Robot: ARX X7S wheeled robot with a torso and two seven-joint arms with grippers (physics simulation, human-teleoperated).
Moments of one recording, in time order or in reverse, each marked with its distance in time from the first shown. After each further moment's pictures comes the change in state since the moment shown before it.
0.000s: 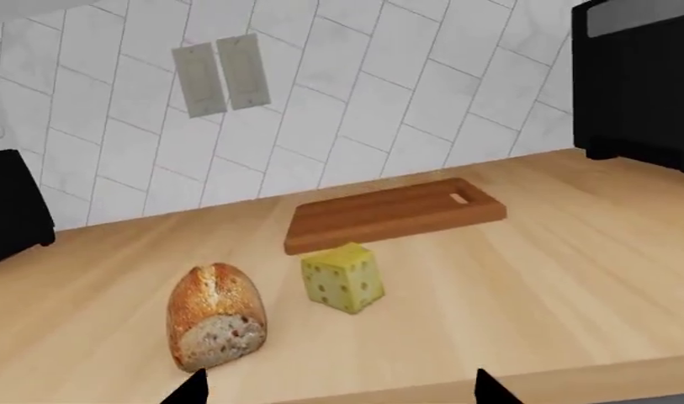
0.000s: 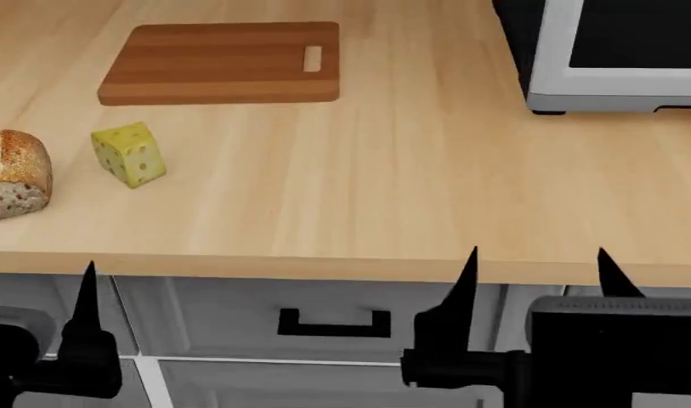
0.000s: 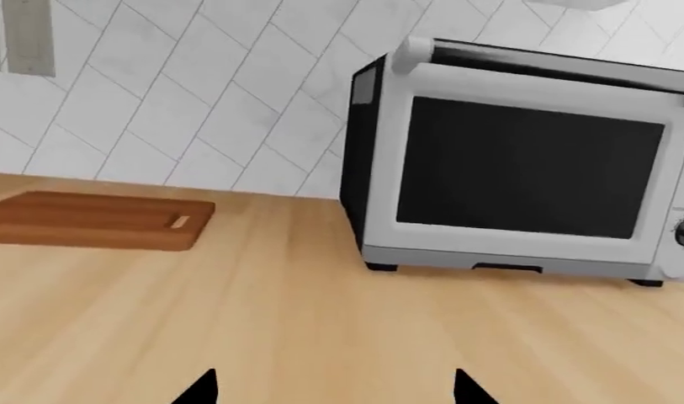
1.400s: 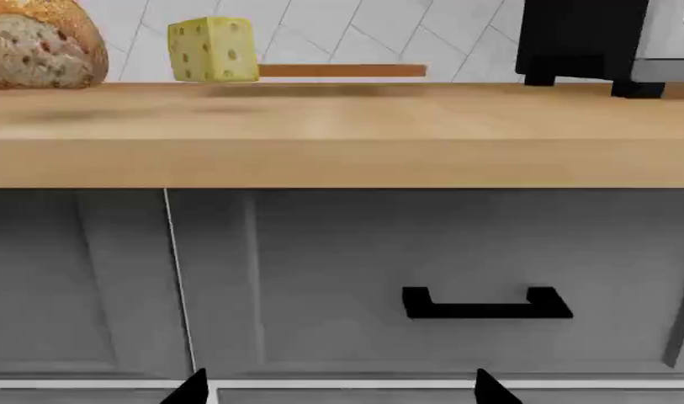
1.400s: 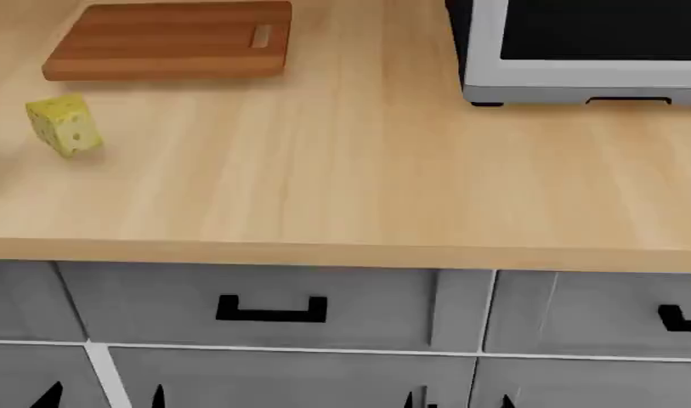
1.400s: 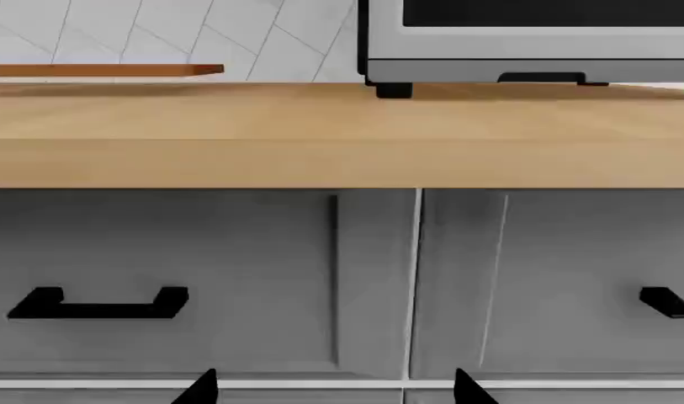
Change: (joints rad) left arm 0.246 0.147 -0.073 -0.806 -0.032 0.974 0.047; right arm -0.284 -0.175 0.005 0.815 -0.110 -0.993 -0.148
